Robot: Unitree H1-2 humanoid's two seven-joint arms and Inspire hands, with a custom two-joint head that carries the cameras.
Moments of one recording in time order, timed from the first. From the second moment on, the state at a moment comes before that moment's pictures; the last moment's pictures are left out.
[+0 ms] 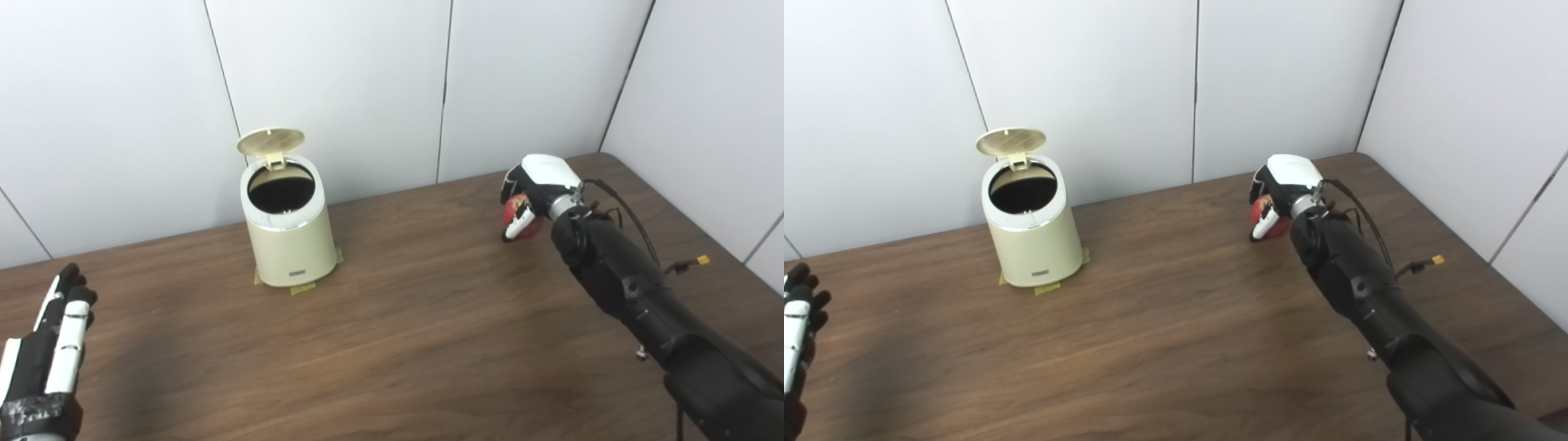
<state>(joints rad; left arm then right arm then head) -0.09 0.17 0.16 -0.43 -0.02 0.47 -0.05 -0.58 -0.58 0.24 0.53 -0.77 0.25 0.01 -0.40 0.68</state>
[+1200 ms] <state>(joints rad) -0.11 0.15 0.07 -0.41 0.05 0.44 -0.05 -0.60 -0.50 0.21 0.06 -0.79 0.07 -0.08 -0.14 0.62</state>
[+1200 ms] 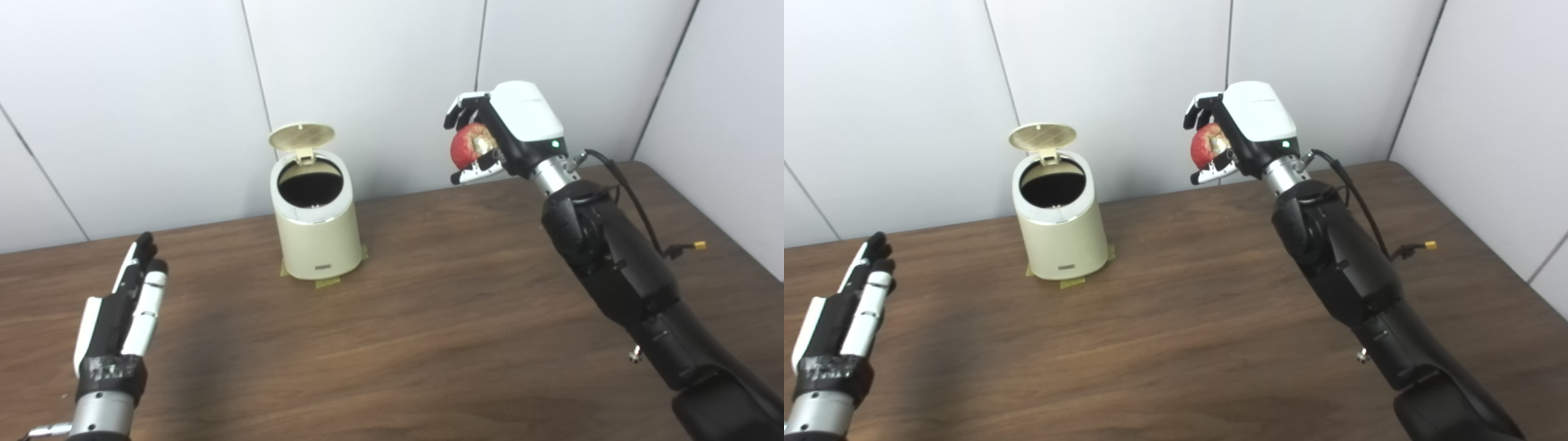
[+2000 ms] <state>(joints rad) -0.08 0.13 0.02 -0.35 0.12 0.34 -0.04 -0.72 -0.19 0.28 0.14 -0.81 0.02 -0.08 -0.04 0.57</state>
